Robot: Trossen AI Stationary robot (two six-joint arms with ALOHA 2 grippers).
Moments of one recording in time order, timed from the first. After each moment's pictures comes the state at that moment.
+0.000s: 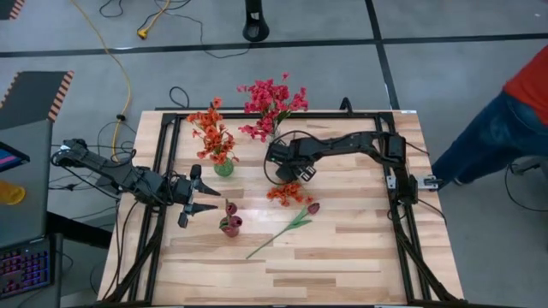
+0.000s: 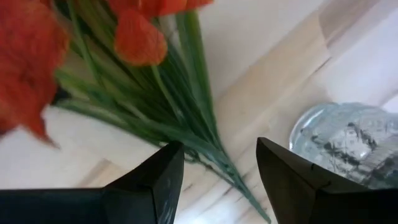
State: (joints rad) left arm -0.38 0.52 0.37 -0.01 -0.25 -0.10; right arm -0.20 2.05 1.47 -0.72 0.32 -1.11
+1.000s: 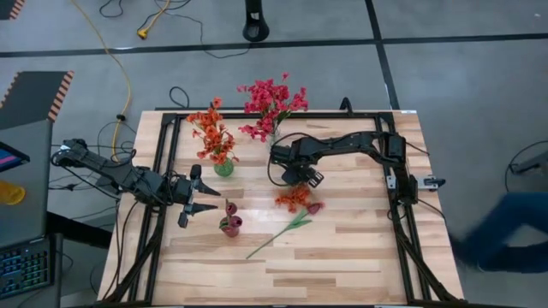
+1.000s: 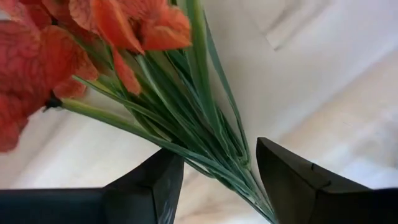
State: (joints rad) left arm -0.38 0.52 0.37 -0.01 -0.25 -0.10; right arm -0.20 2.05 1.47 -0.91 0.15 -1.03
